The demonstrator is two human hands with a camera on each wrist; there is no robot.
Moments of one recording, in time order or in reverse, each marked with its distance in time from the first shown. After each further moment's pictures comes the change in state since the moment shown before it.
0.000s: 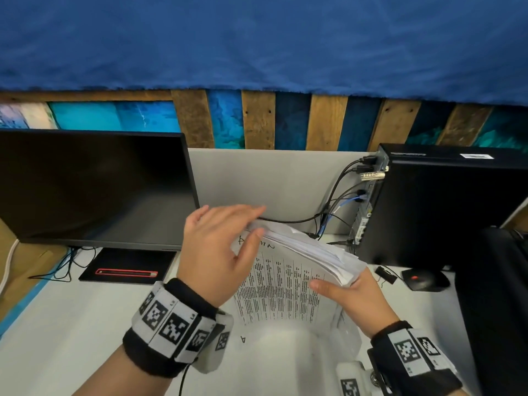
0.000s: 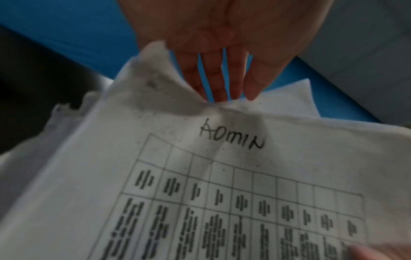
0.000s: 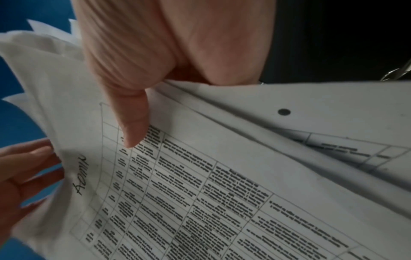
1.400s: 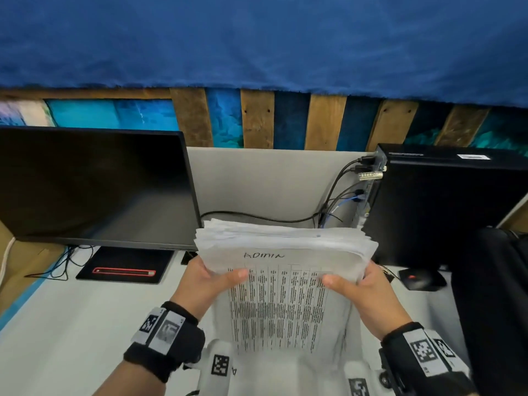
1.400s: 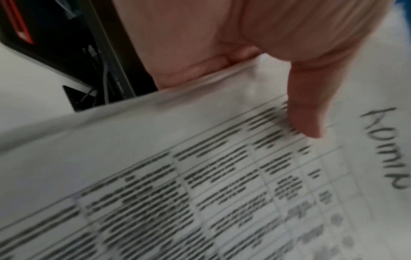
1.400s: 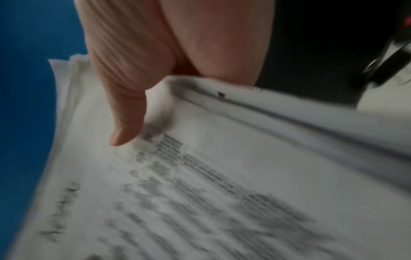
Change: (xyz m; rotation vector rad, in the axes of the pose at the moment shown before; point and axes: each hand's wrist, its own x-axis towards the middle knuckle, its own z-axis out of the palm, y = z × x) left_hand -0.047 -0.059 0.032 -0.859 -0.254 -0.724; right_hand -0.004 0.004 -0.016 0.118 0.086 0.029
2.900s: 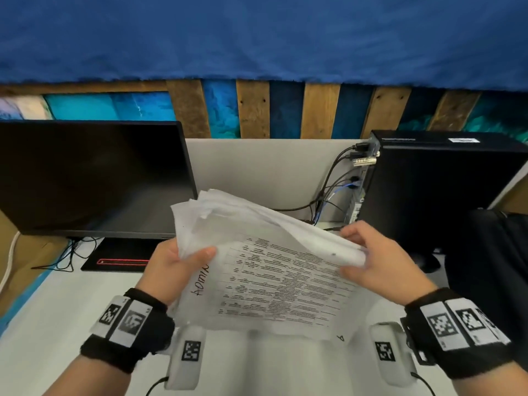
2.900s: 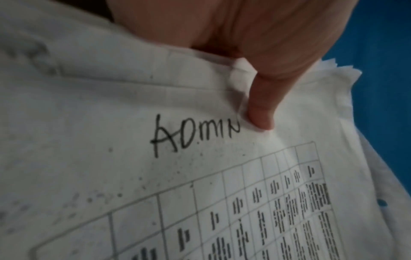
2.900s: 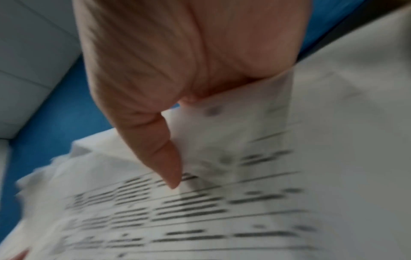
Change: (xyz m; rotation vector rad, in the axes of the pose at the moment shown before) left_hand -0.029 0.033 -0.025 0.087 0.131 -0.040; right_hand -0.008 -0.039 -0.021 -1.000 -0.041 -0.025
